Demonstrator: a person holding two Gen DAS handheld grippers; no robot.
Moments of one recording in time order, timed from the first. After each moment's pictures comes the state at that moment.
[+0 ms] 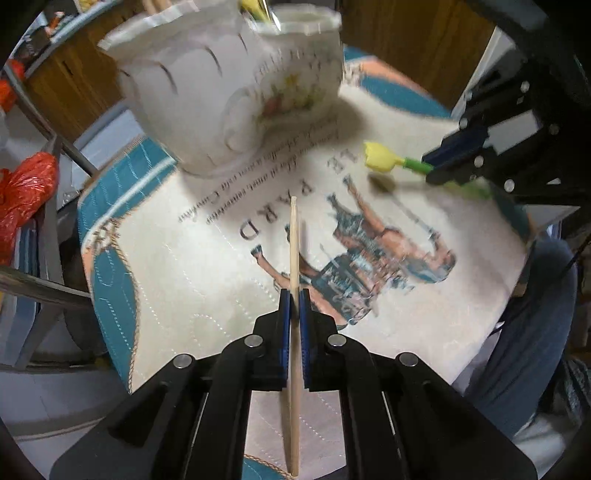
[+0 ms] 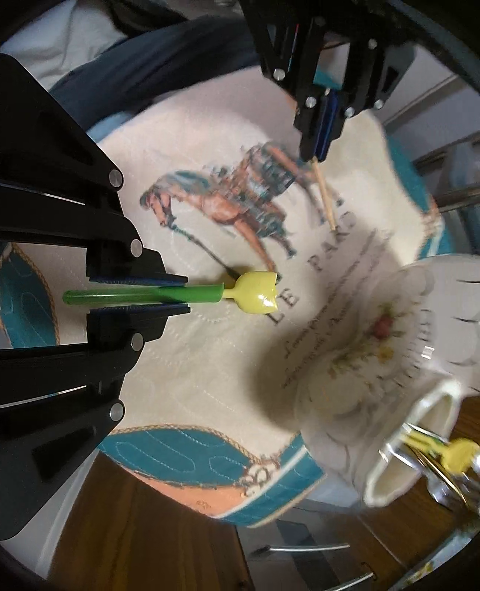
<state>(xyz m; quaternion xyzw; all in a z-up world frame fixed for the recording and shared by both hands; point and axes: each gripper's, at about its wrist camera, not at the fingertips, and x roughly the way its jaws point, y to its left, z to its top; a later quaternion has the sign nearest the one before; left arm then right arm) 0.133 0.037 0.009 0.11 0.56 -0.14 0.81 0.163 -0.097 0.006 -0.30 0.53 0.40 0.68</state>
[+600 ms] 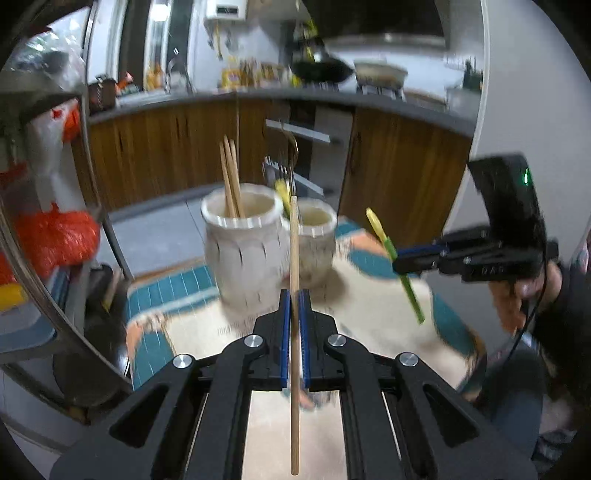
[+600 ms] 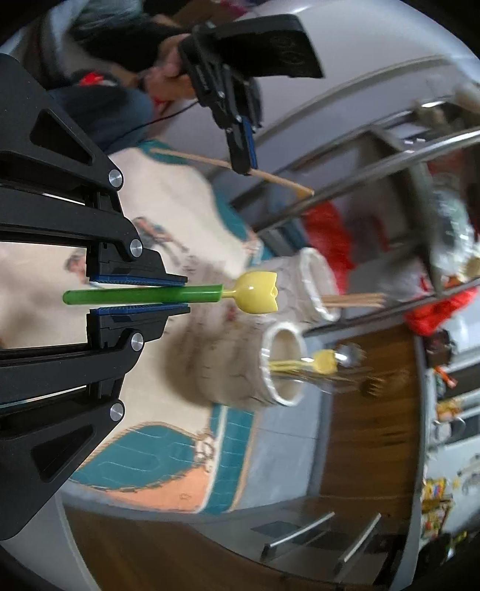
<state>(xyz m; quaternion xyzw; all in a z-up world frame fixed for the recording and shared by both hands) 0.083 0.058 0.103 0.00 0.30 -0.13 0.95 0.177 -0.172 0.062 0.00 0.36 0.47 0.81</state>
